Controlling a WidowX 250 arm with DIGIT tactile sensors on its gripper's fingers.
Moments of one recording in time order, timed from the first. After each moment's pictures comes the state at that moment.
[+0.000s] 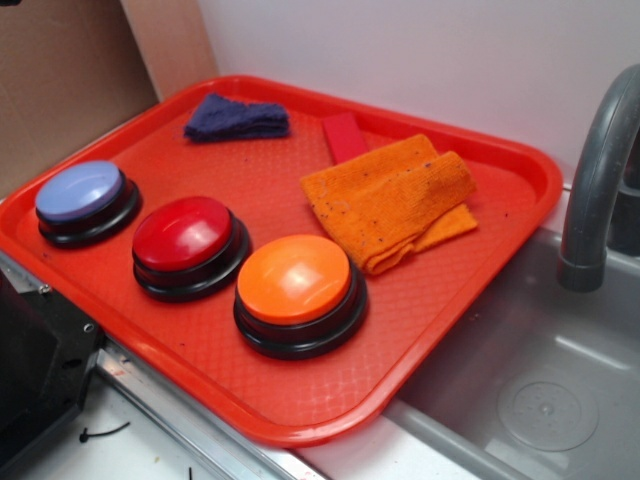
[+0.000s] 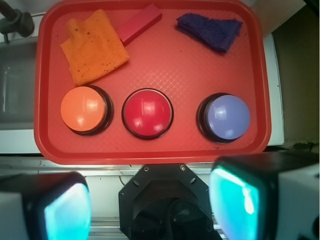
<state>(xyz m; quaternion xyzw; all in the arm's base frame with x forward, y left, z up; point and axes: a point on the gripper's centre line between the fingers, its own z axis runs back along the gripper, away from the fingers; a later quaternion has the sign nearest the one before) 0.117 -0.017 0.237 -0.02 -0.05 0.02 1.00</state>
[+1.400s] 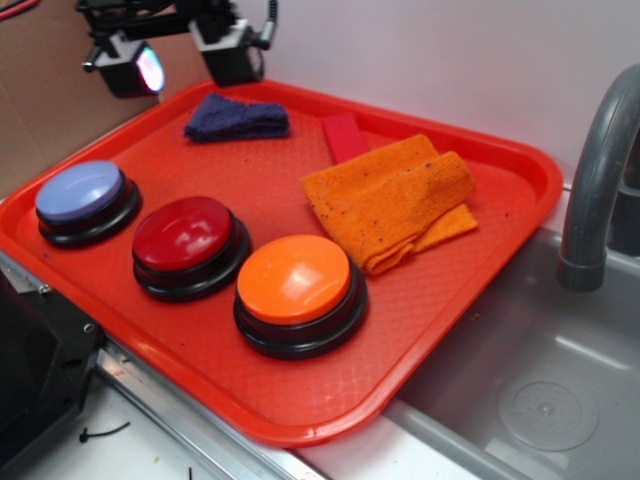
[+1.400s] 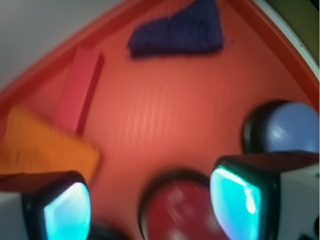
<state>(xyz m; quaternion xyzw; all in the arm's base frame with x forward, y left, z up) 0.240 -0.001 0.113 0.00 -0.10 0.35 0.93</state>
